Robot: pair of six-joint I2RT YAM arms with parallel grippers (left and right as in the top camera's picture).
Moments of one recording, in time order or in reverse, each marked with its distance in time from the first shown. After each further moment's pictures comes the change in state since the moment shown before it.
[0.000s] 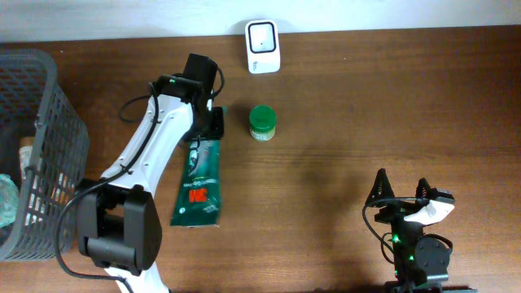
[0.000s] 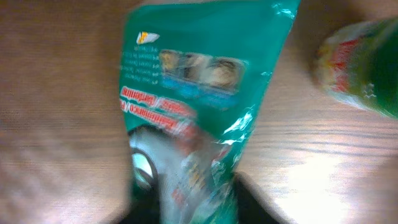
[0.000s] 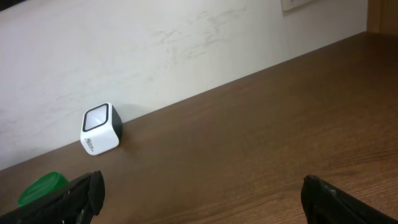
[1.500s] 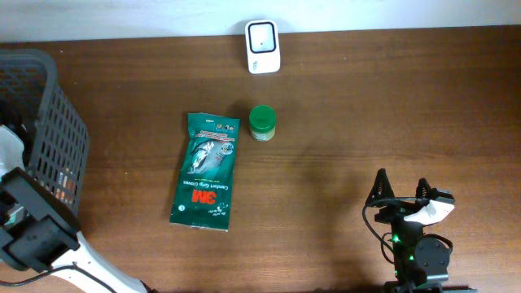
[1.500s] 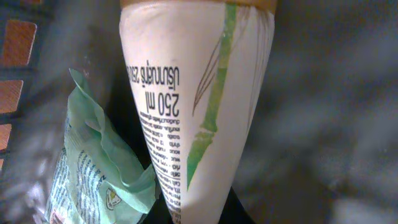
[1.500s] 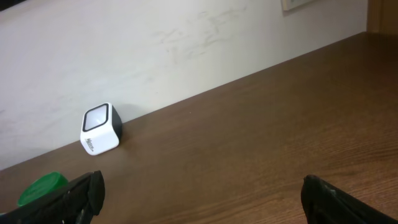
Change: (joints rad) left arm 0.925 0.218 0.052 0.206 -0.286 0.429; right arm 0.000 0.000 0.000 0.000 0.000 0.000
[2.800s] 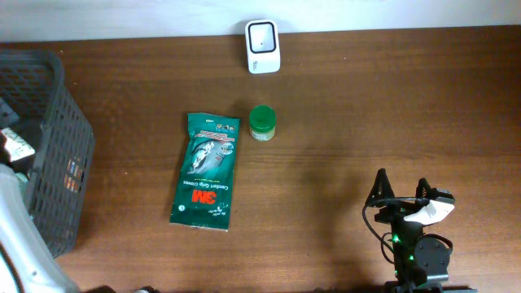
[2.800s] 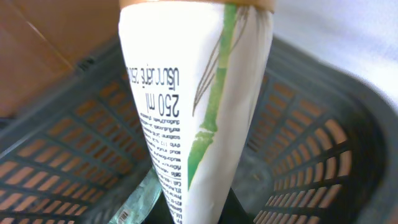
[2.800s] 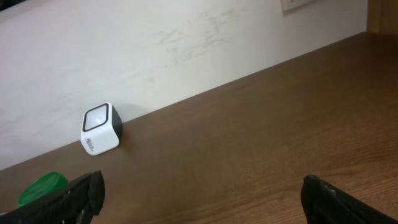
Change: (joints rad) left arm -0.093 -0.640 0.007 0.068 0.133 -0.161; right arm 0.000 0.000 0.000 0.000 0.000 0.000
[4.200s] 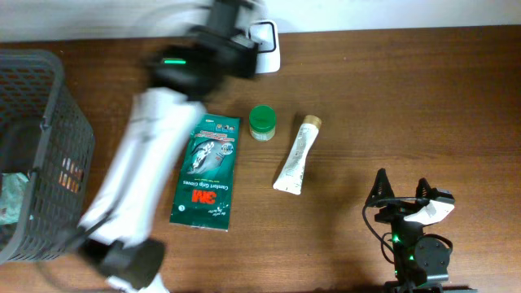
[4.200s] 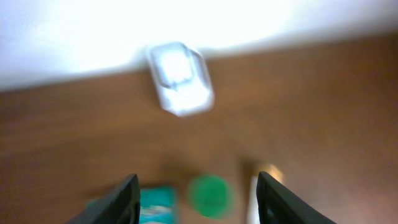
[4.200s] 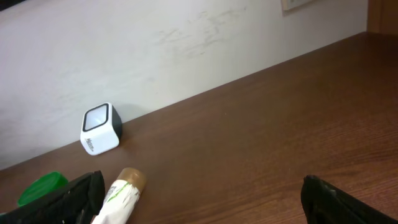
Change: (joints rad) left arm -0.987 0.374 0.470 -0.204 0.148 -0.145; right arm 0.000 0.000 0.000 0.000 0.000 0.000
